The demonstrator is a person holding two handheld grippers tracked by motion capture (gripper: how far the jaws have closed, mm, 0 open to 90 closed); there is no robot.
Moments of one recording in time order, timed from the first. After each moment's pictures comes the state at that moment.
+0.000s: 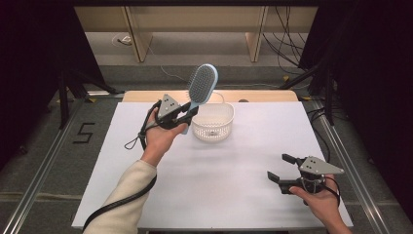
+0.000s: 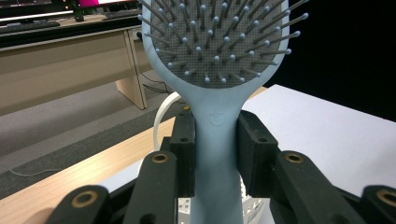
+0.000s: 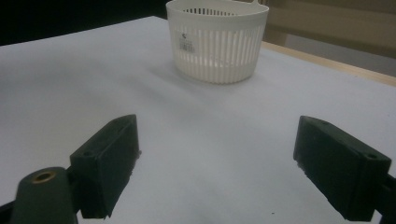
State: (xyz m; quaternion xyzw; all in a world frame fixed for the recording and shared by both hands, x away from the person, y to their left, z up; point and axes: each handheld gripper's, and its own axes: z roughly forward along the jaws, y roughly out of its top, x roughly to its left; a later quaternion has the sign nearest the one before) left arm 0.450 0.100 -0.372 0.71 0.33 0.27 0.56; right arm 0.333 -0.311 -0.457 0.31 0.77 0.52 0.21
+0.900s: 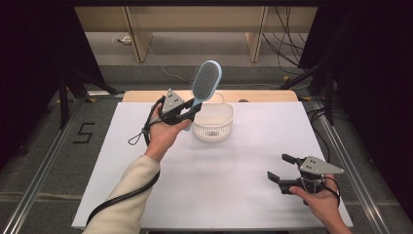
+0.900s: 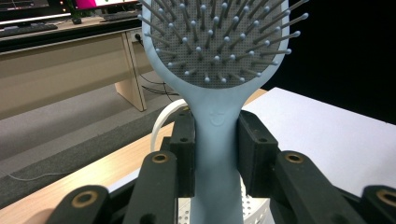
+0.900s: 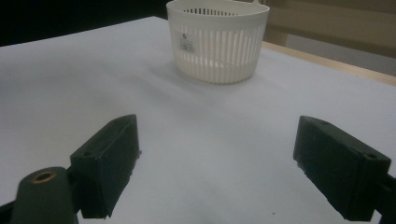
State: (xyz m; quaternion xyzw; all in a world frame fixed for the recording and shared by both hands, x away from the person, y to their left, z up) left arm 0.460 0.092 -0.366 0.71 0.33 0.27 0.56; right arm 0.333 -0.311 -0.457 0.31 0.76 0.52 0.21
